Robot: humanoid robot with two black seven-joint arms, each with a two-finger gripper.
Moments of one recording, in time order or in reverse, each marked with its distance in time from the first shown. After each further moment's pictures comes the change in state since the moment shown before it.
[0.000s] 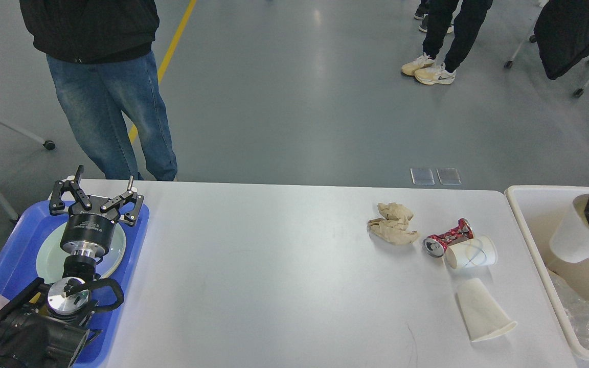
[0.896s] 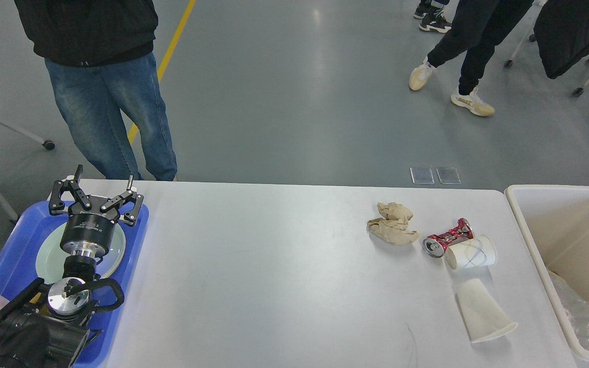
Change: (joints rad) left arm 0.000 0.000 0.000 0.000 0.000 0.000 -0.002; right arm -1.439 0.188 0.704 -1.221 0.019 -0.385 0.013
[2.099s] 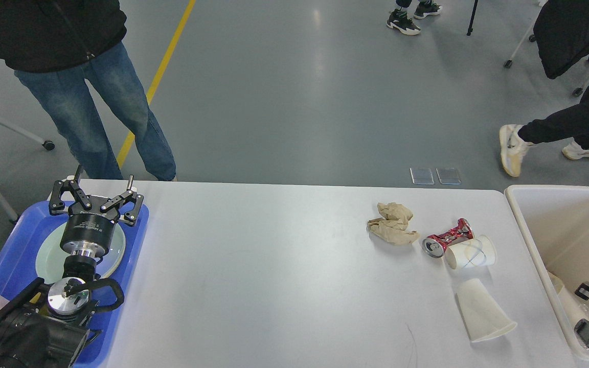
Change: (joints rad) left arm 0.000 0.000 0.000 0.000 0.000 0.000 0.000; right arm -0.150 0.106 0.003 -0.107 0.004 -0.241 0.000
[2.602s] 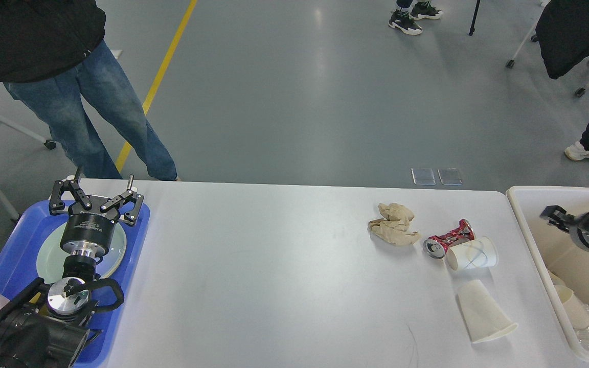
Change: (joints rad) left arm 0.000 0.000 0.000 -0.001 0.000 0.000 0.001; right arm 0.639 -0.086 -0.133 0.459 -0.069 0.359 -0.011
